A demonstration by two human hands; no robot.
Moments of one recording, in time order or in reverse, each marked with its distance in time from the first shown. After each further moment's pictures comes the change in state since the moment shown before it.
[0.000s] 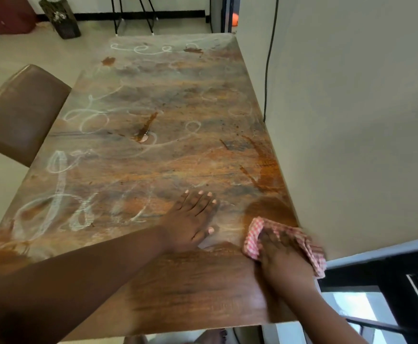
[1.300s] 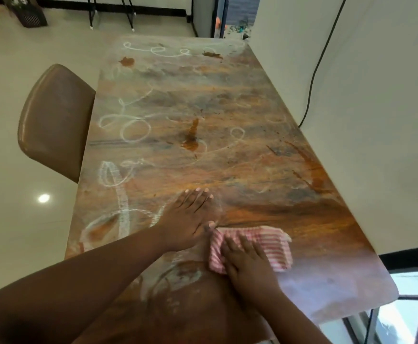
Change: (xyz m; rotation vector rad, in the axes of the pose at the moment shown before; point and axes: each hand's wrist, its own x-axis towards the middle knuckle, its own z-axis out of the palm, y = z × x) left_hand -0.096 -0.186 0.019 -0.124 0.113 0.092; right_hand 0.019 -0.261 0.048 0.045 -0.036 -0.164
